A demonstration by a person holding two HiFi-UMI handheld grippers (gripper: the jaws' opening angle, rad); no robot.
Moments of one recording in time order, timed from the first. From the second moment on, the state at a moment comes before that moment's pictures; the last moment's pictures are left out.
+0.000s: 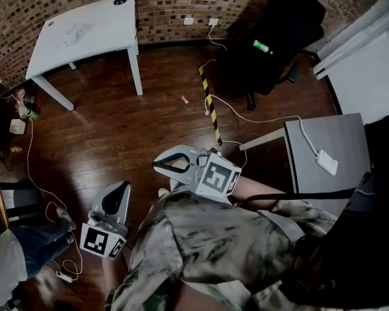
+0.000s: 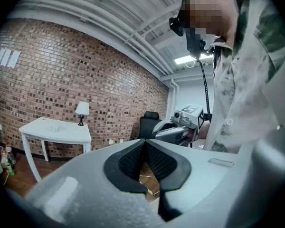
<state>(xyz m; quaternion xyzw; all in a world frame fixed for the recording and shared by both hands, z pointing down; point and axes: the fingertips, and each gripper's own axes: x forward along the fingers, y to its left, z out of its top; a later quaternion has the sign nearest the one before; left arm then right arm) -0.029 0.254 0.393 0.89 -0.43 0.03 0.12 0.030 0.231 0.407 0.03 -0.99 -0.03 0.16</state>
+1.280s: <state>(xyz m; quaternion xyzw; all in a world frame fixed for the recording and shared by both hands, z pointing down) -0.112 -0.044 0.395 0.85 -0.51 0.03 0.12 -0.044 -0.070 0.441 -0.03 -0.99 -0.02 0.16</state>
